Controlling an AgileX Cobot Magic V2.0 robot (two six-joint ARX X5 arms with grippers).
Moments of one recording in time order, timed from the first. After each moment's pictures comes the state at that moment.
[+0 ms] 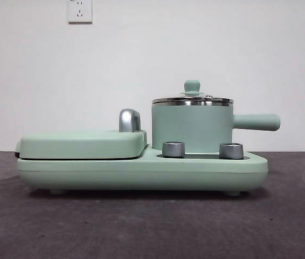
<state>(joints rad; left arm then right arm) -0.03 0.00 0.03 -0.15 0.06 -0.04 0.42 0.50 1.09 -1.03 -0.26 0.18</state>
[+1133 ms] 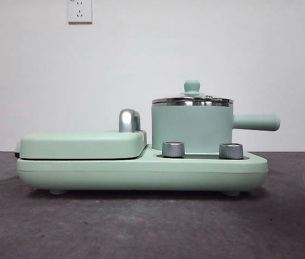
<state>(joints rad) -0.03 0.00 0.03 -0.15 0.06 -0.04 0.05 0.00 0.02 -0.17 0.05 0.04</state>
